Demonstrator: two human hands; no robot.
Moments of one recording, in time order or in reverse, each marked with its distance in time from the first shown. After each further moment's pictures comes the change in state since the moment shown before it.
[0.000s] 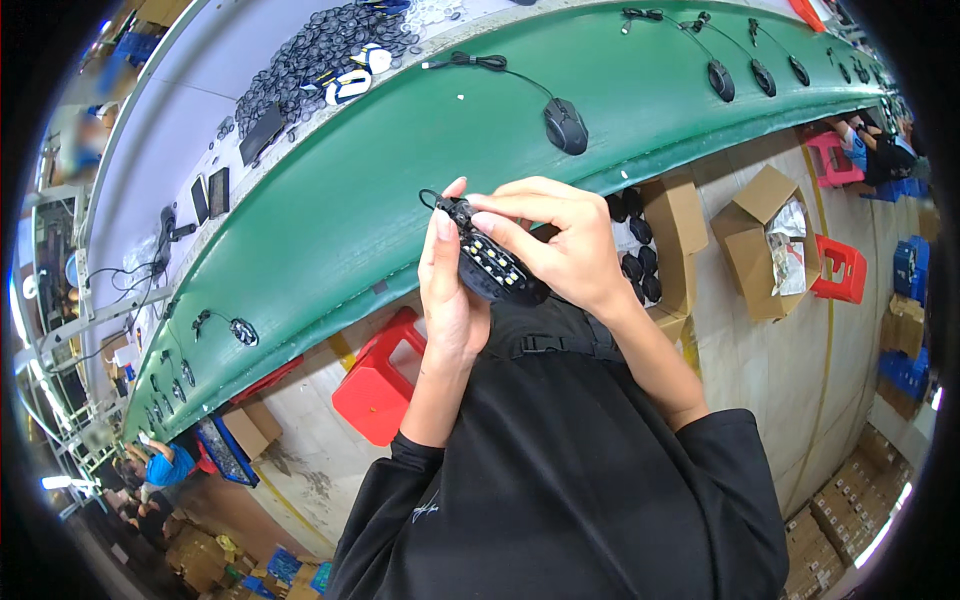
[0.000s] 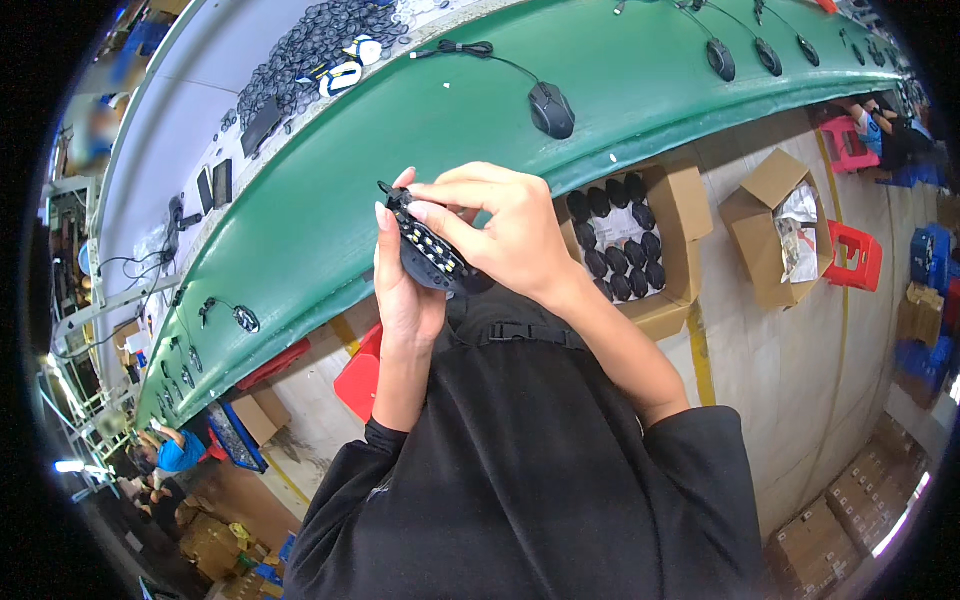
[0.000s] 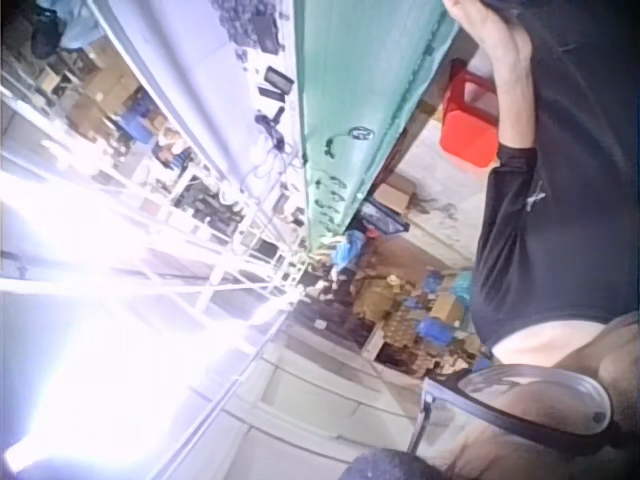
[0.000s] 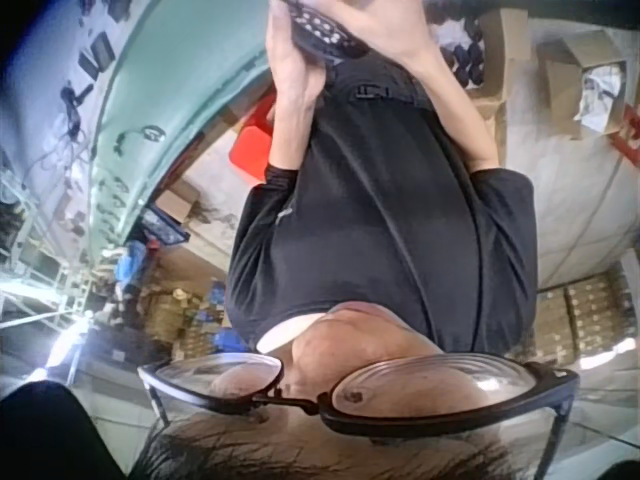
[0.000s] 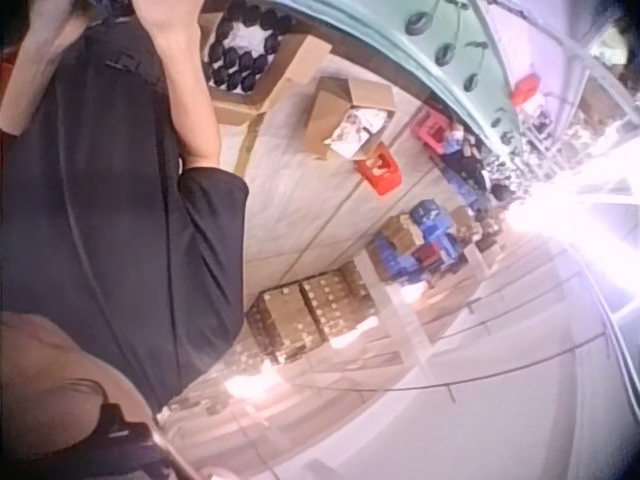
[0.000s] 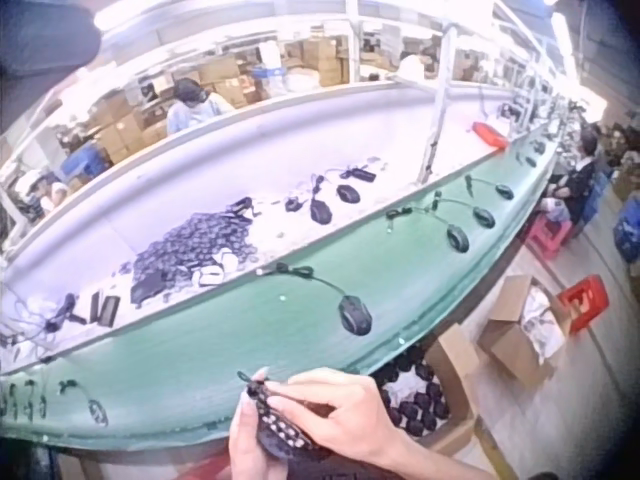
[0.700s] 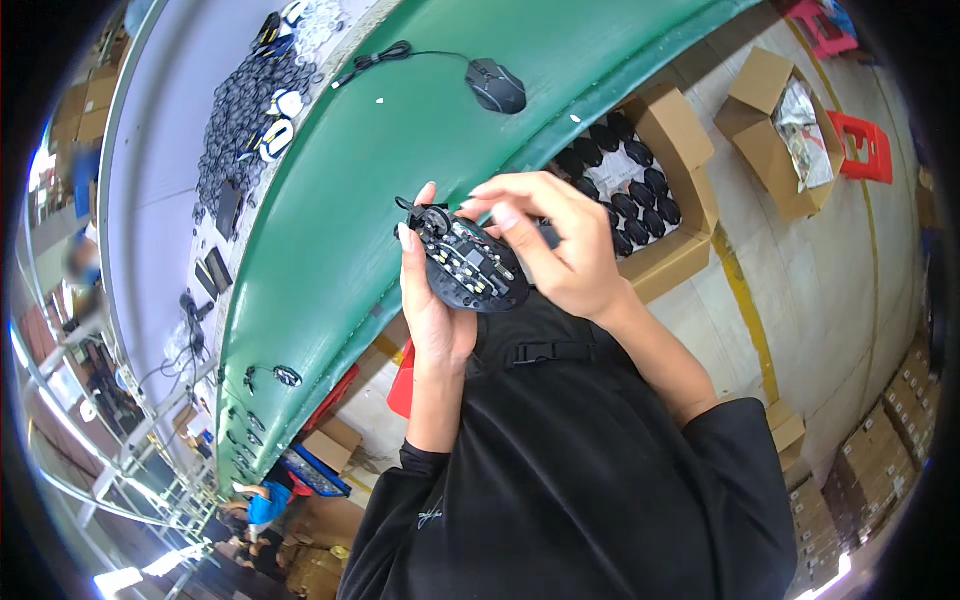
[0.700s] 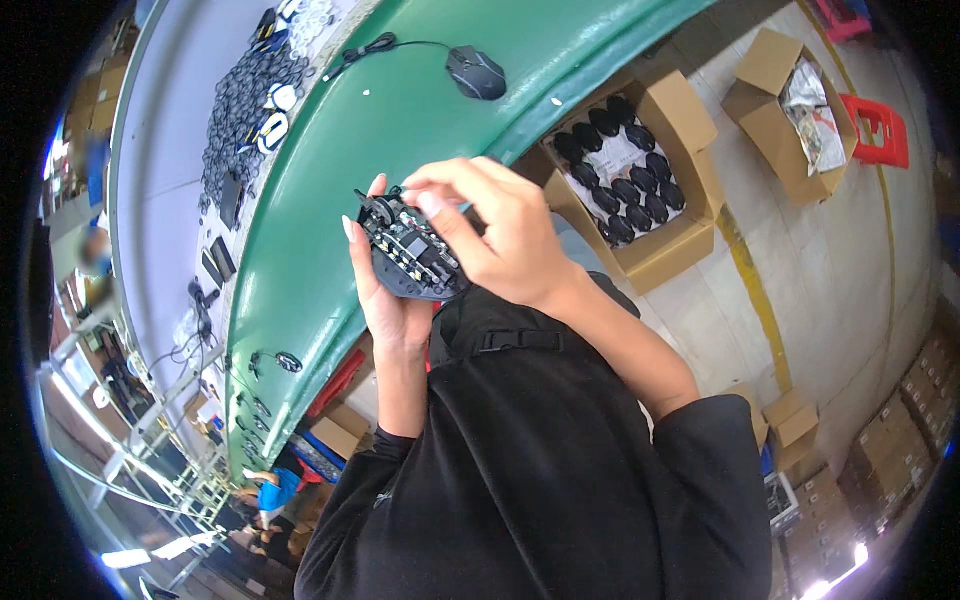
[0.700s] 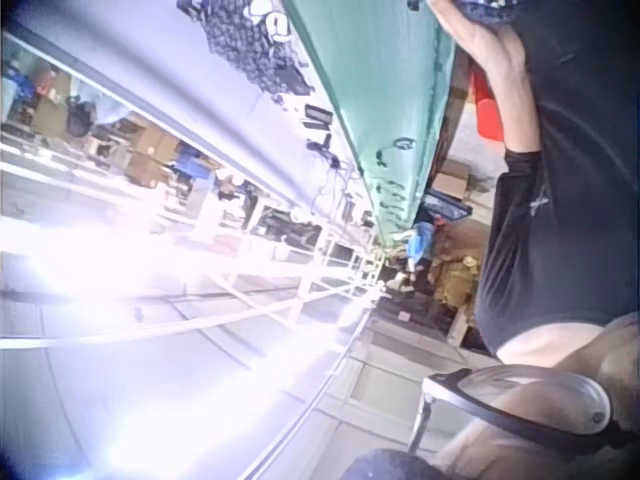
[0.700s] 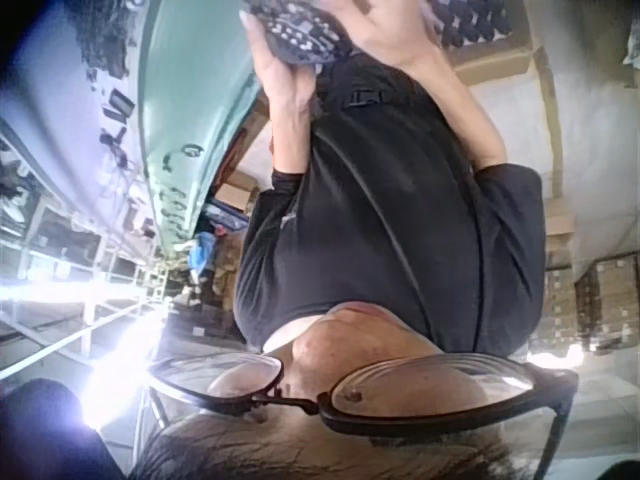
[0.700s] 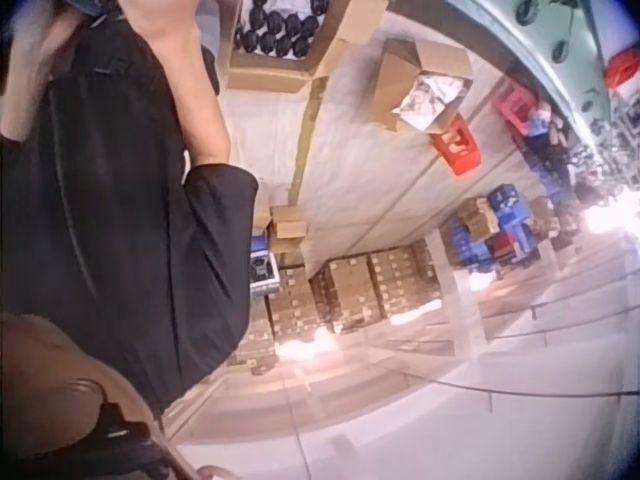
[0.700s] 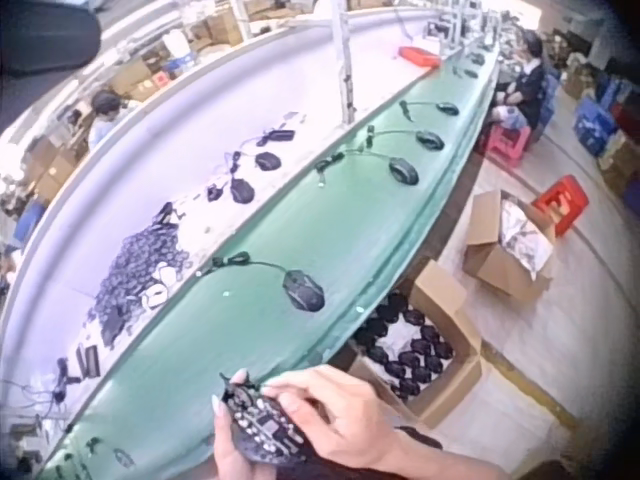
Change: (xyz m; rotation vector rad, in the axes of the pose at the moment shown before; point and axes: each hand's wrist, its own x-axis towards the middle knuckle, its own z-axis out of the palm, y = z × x) left_hand 0.015 -0.025 0.031 0.181 -0.051 -0.259; right_hand -0.036 0.028 -0.050 0.100 0.262 0.176
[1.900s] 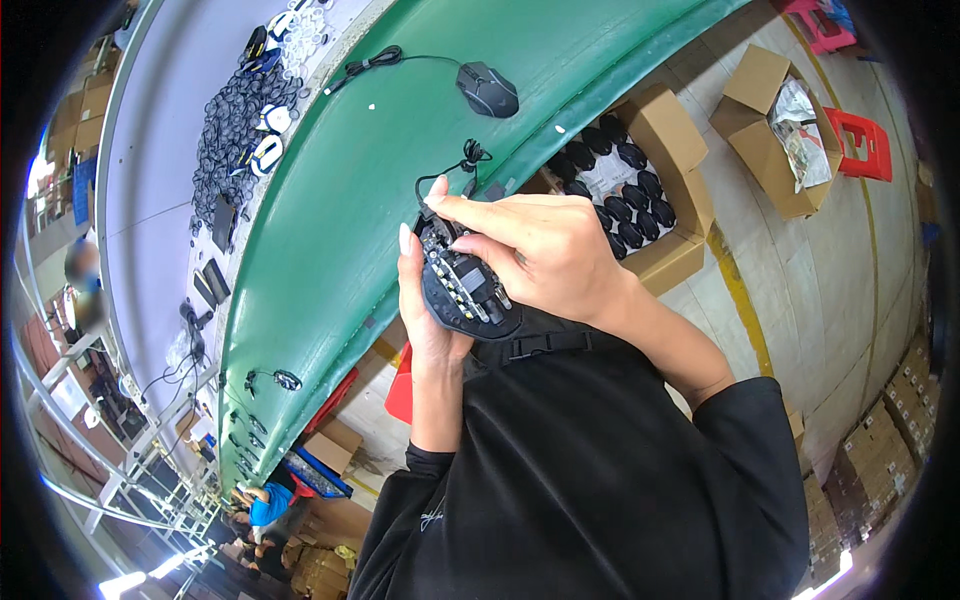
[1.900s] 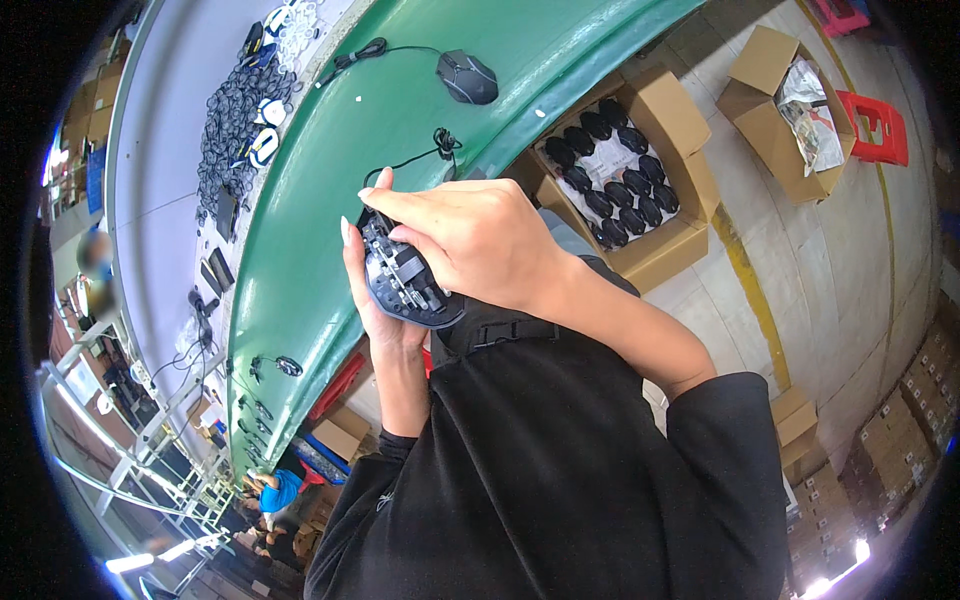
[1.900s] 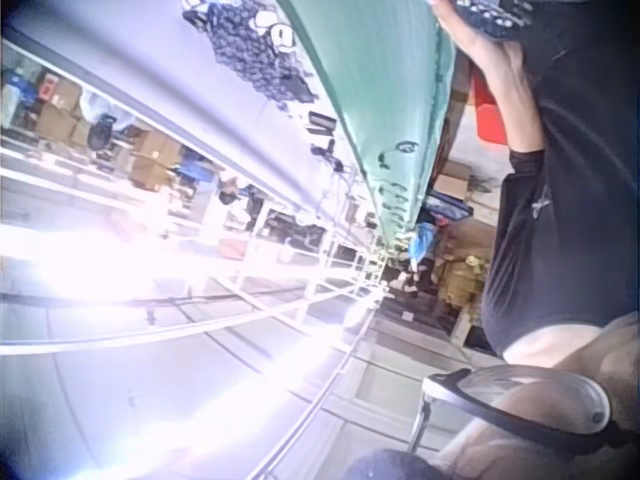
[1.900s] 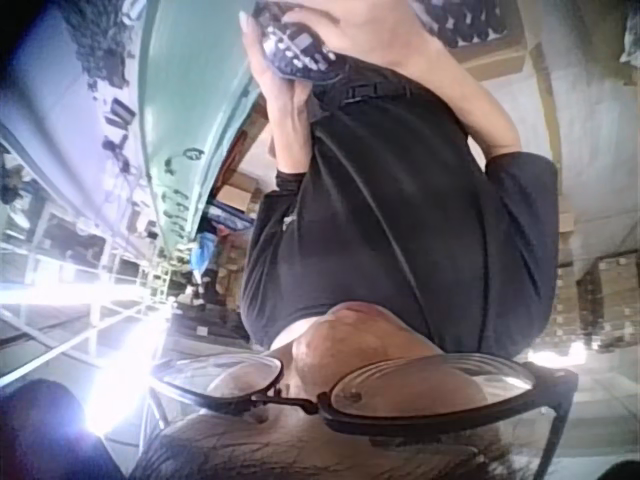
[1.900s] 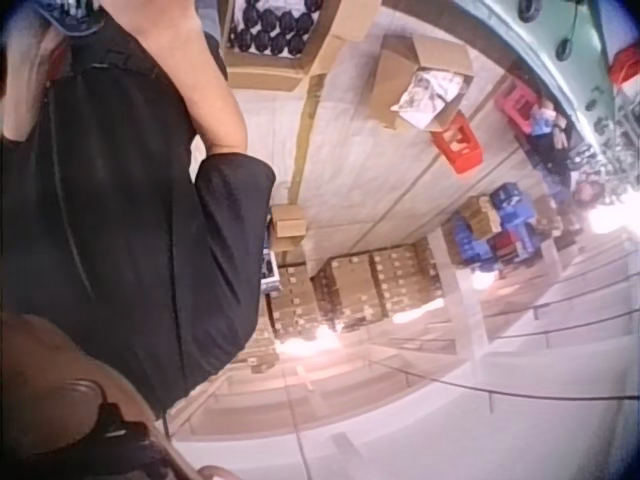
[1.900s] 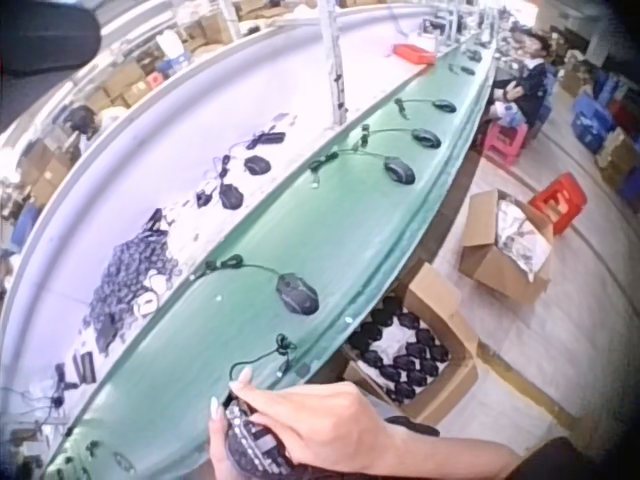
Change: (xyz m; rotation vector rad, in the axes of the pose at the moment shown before) left_hand 0.013 -0.006 0.016 -0.181 -0.021 -0.048; right_hand 0.022 -0.002 -0.013 -0.280 -0.100 -0.306
